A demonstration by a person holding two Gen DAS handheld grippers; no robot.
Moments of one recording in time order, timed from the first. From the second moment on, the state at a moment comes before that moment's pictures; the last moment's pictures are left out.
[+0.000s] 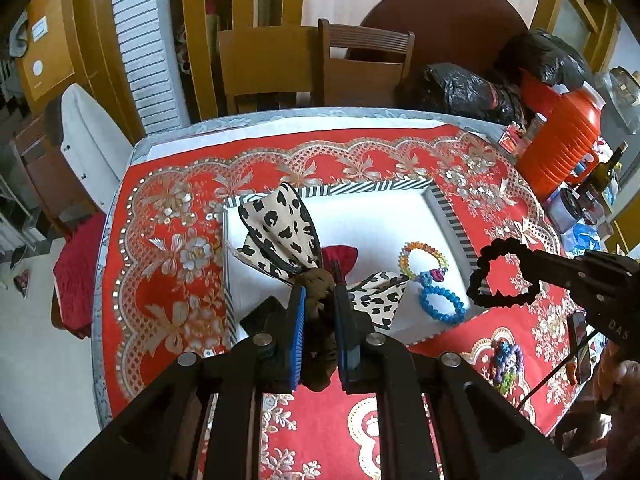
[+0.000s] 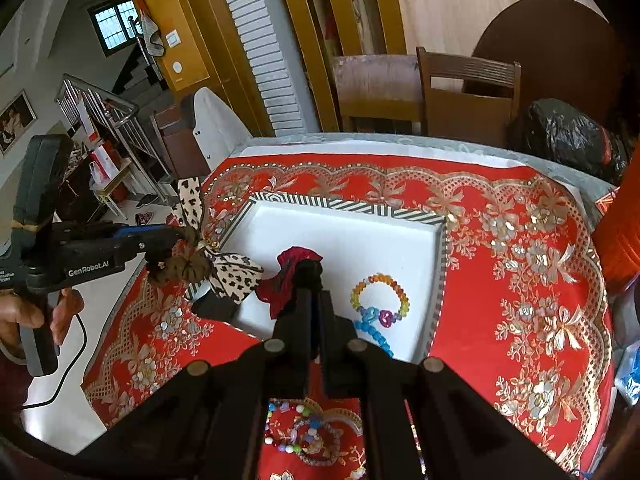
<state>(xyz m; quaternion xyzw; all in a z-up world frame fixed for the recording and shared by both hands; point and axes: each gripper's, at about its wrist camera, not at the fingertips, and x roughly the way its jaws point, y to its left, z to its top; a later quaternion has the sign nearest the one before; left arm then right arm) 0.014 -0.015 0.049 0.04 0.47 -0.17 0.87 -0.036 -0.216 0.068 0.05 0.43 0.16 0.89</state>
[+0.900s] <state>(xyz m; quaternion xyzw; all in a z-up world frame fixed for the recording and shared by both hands) 0.082 -0.018 0.032 0.01 0.48 -0.15 0.86 0.016 -0.206 0.053 0.05 0.45 0.16 0.88</state>
